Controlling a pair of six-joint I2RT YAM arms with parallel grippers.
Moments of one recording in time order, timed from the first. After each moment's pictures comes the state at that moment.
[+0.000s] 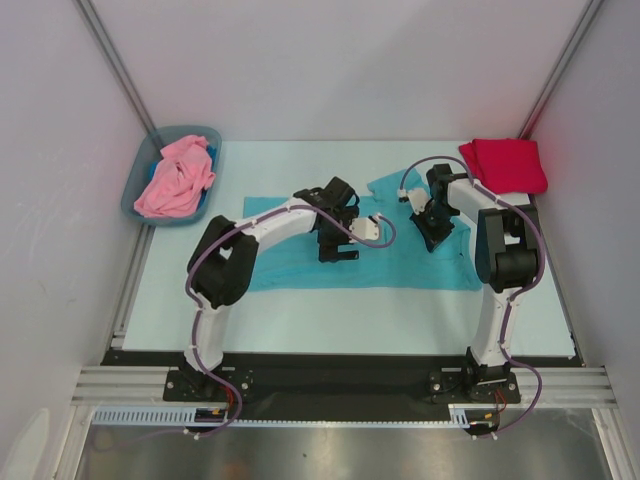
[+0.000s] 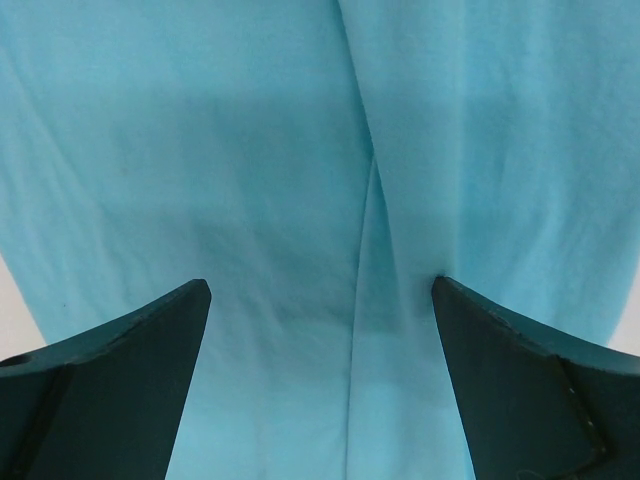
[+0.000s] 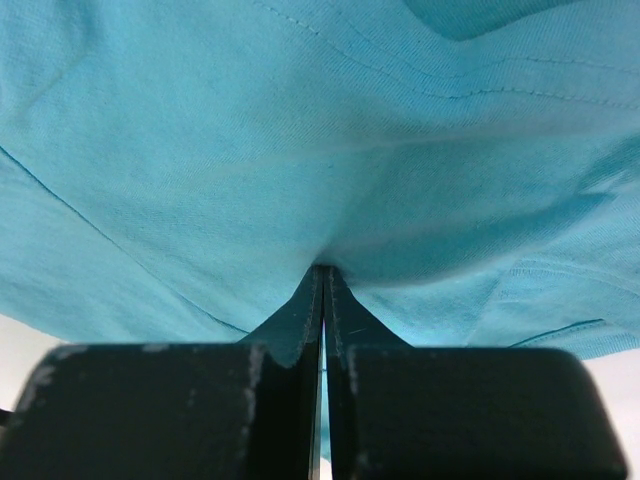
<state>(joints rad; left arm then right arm) -0.69 2.09 1.62 -0.70 0.21 0.92 0.14 2.04 1.48 -0.87 -0.15 -0.53</state>
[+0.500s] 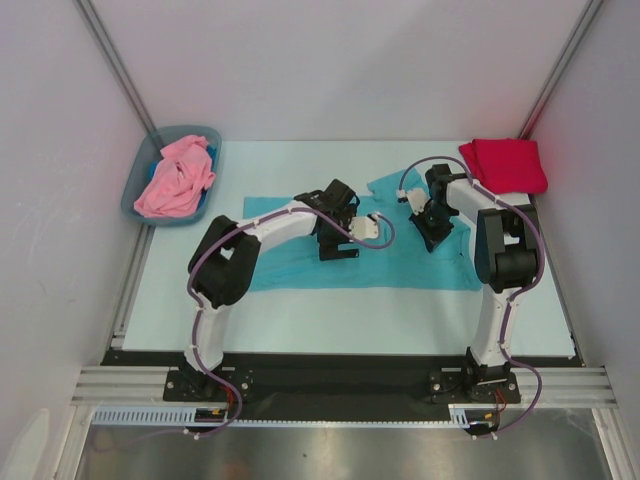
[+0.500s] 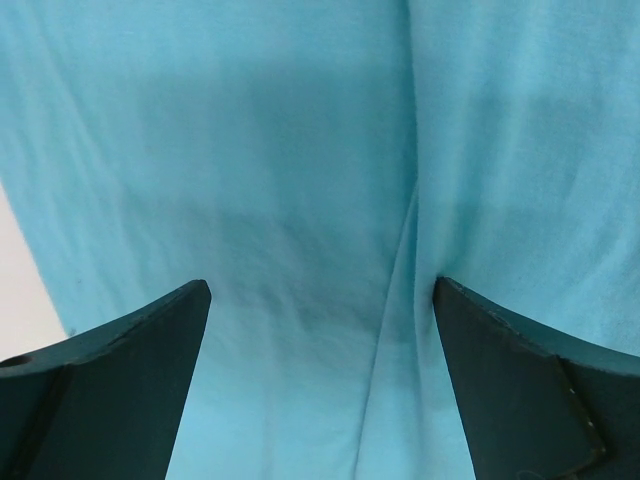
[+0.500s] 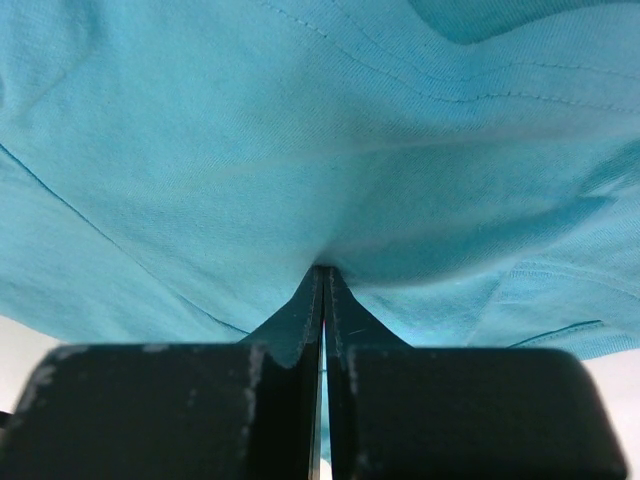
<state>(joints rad) -0.69 2.09 1.57 -0.60 0.12 0.88 0.14 2.04 1.48 -0.87 -0.15 -0.54</state>
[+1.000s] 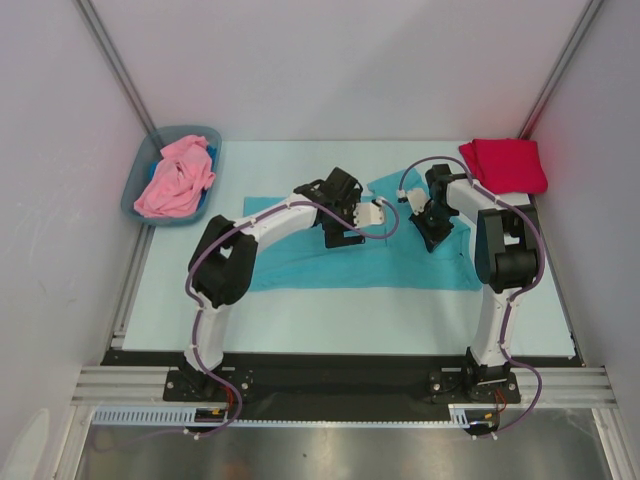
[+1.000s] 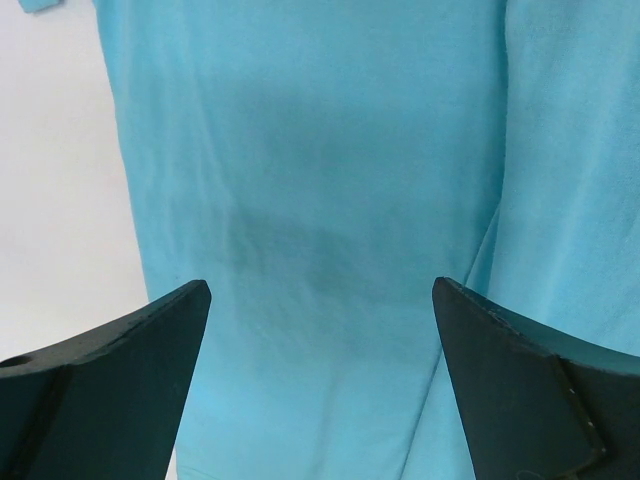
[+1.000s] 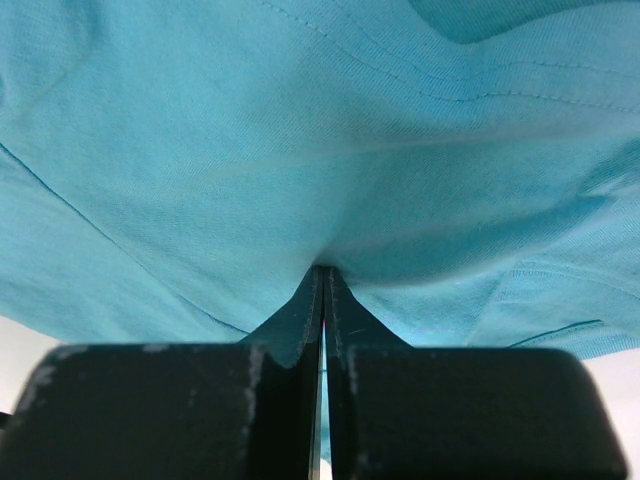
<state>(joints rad) -0.68 2.09 1.67 -0.58 0.10 0.86 0.14 2.04 1.48 -0.87 -0.15 -0.54</state>
